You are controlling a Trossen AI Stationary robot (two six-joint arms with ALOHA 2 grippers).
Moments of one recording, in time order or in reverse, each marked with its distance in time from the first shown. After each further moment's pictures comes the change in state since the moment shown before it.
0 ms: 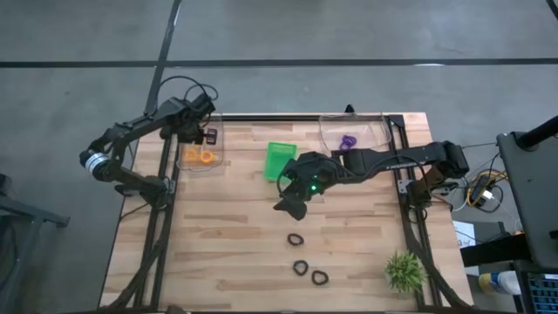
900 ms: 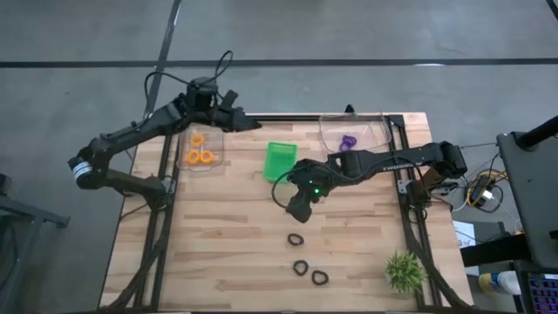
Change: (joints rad) left arm -0.293 -0.135 0.120 0.850 0.813 -0.281; right arm 0.001 0.016 -0.018 -0.208 0.001 0.013
